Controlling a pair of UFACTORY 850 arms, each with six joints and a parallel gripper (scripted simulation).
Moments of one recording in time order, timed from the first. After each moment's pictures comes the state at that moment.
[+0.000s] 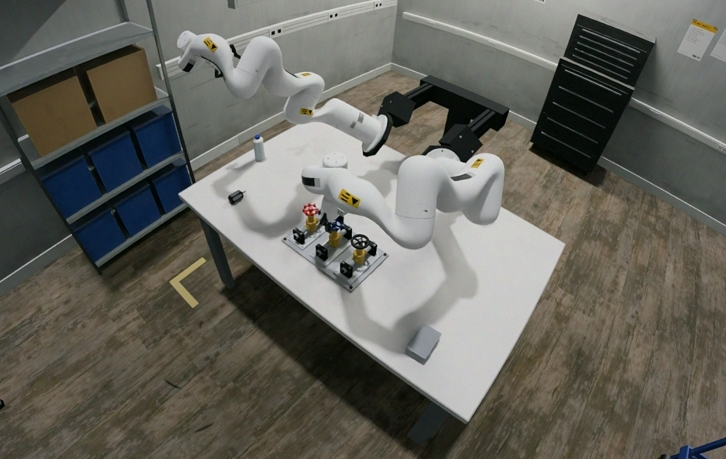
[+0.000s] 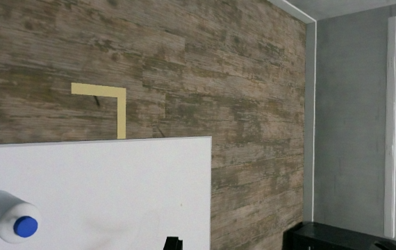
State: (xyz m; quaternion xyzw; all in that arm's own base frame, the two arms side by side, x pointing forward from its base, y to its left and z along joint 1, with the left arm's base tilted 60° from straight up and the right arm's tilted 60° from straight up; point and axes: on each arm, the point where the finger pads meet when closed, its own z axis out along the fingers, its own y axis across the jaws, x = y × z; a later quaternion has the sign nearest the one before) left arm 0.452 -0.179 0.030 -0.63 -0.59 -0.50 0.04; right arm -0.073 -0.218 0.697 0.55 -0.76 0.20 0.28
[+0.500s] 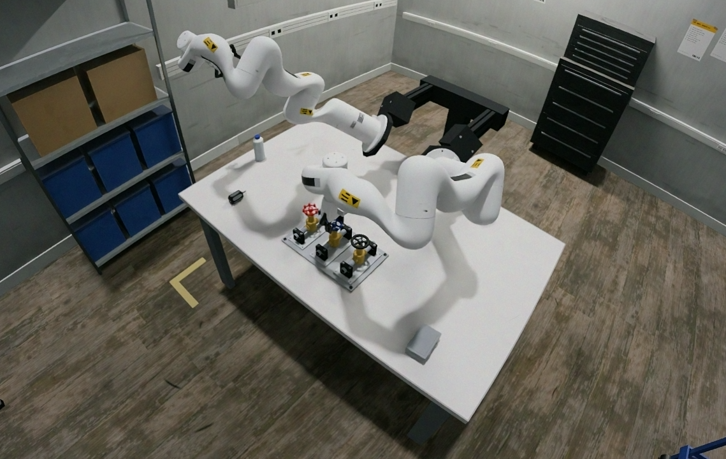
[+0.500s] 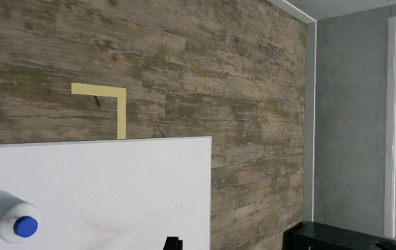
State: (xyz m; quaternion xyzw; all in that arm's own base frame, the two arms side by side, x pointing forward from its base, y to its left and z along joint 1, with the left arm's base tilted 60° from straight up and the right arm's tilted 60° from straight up) left arm 0.452 -0.179 0.030 -0.63 -0.59 -0.50 0.05; right arm -0.073 -0.218 0.697 0.55 -0.76 0.20 0.28
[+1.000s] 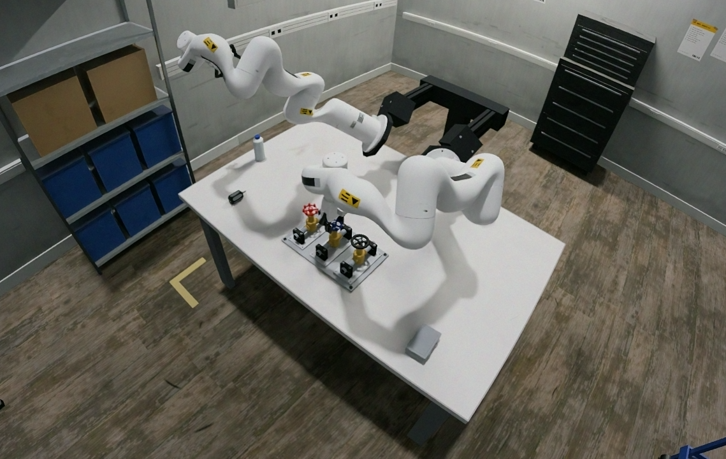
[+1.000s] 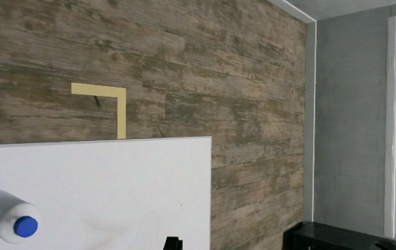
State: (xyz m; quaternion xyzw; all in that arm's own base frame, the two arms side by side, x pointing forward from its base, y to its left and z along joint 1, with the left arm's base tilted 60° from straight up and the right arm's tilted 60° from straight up) left arm 0.452 -0.179 0.030 -0.64 -0.58 -0.50 0.05; right arm -0.073 -0.218 0.697 0.55 -0.76 0.20 0.28
